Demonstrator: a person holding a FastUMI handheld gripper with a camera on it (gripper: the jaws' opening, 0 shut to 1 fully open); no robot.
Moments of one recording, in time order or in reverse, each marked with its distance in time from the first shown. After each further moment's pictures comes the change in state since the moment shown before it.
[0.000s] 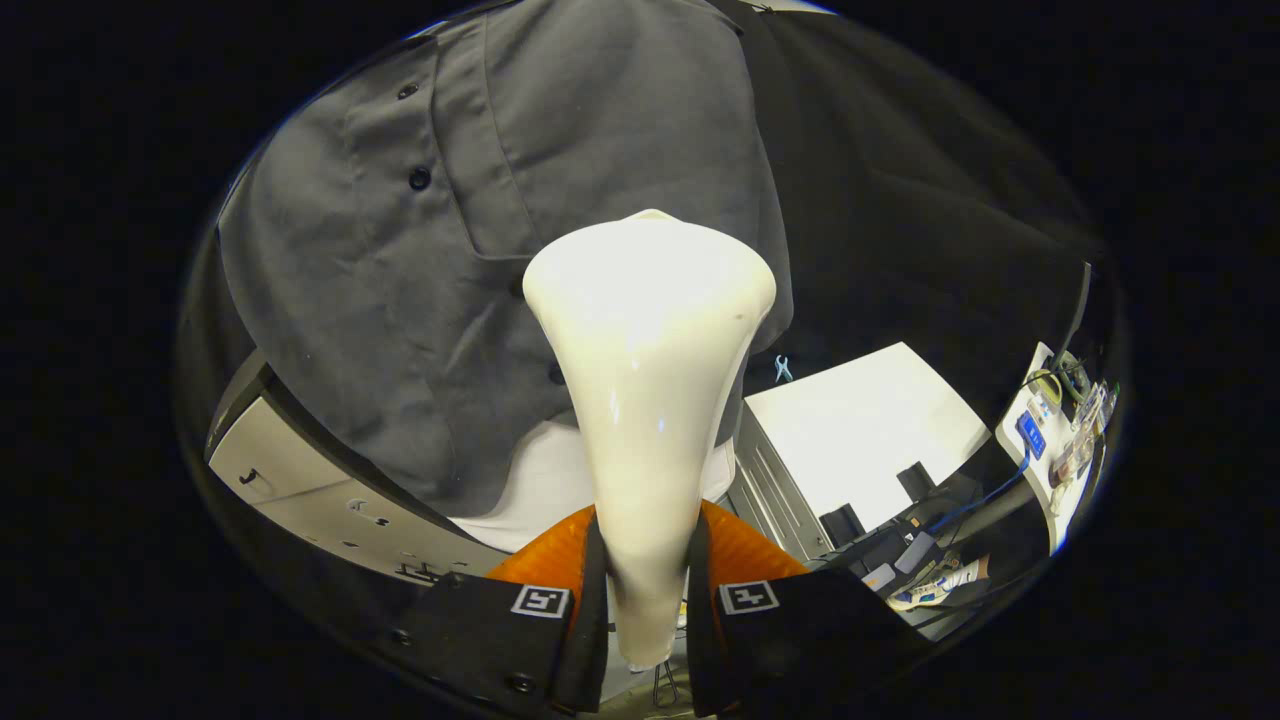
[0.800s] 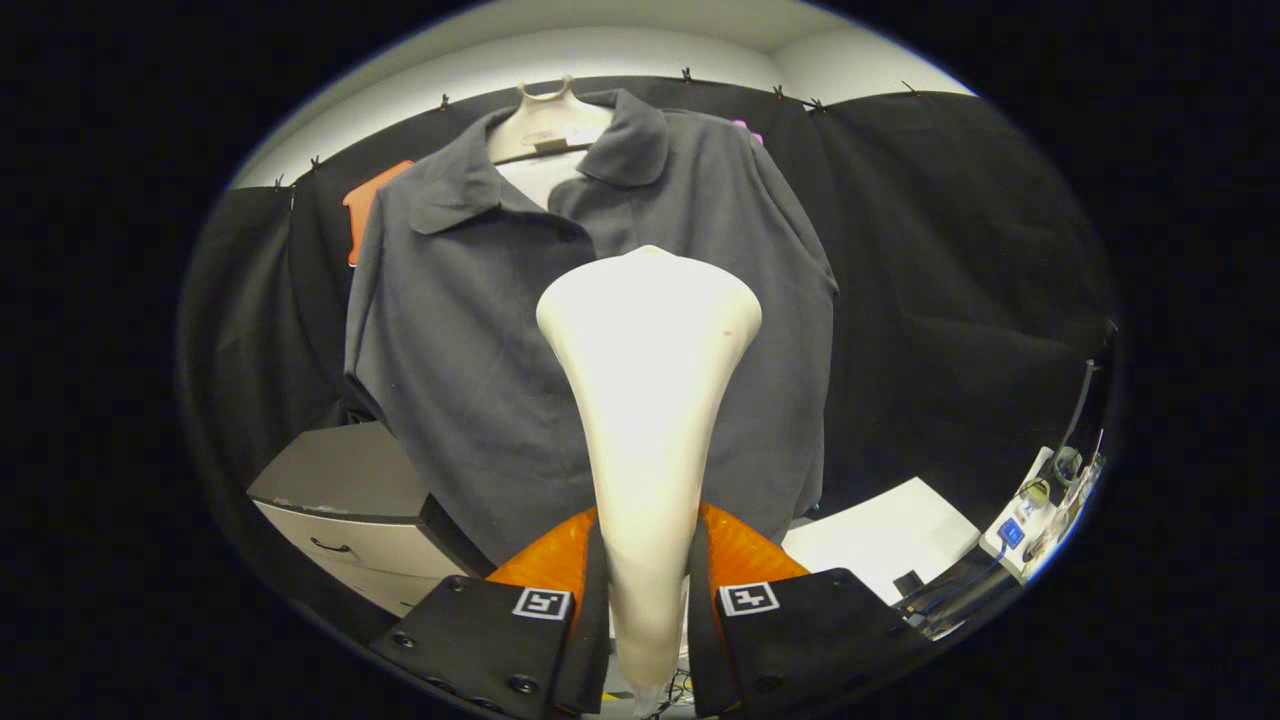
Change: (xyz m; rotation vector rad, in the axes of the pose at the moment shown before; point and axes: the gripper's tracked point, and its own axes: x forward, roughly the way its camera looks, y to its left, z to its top) arm -0.141 0.102 0.159 -0.105 -0.385 0.113
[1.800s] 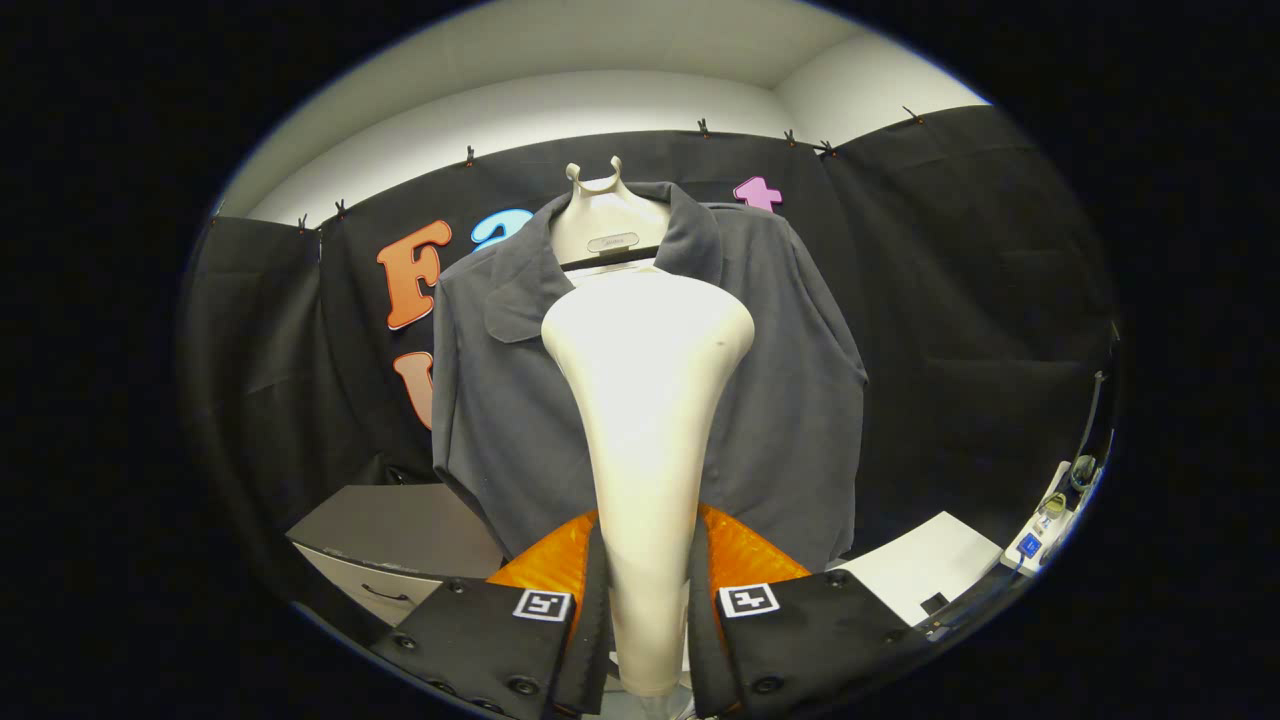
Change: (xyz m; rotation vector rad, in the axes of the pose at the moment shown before) arm -0.015 0.049 0.047 0.041 -0.128 0.065
